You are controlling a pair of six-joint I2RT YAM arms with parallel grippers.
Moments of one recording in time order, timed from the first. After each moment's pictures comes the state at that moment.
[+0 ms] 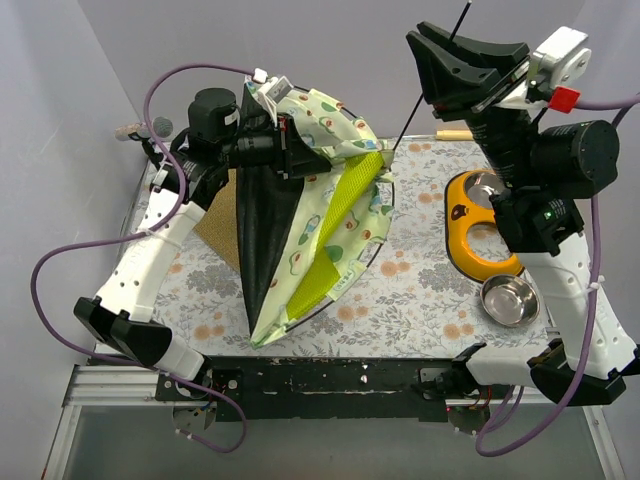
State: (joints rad) left arm -0.46 1.49 1.83 -0.54 0.83 -0.39; right arm 0.62 1.25 1.86 0.19 -0.27 -0.07
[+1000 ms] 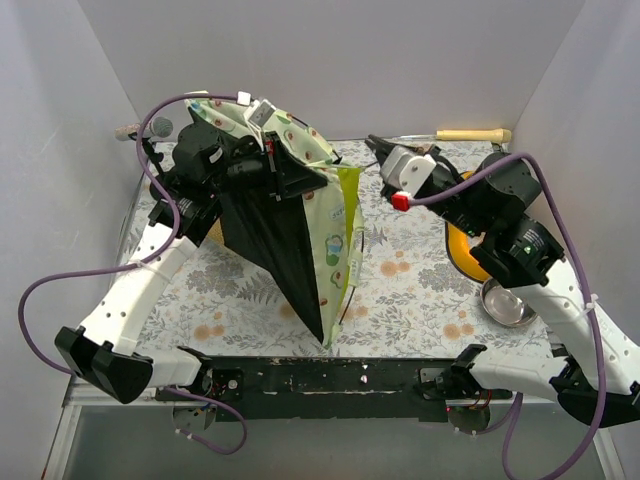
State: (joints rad) left arm -0.47 1.27 1.46 -0.17 0.85 -0.53; right arm 0.82 1.12 1.55 -0.25 -0.10 -0.79
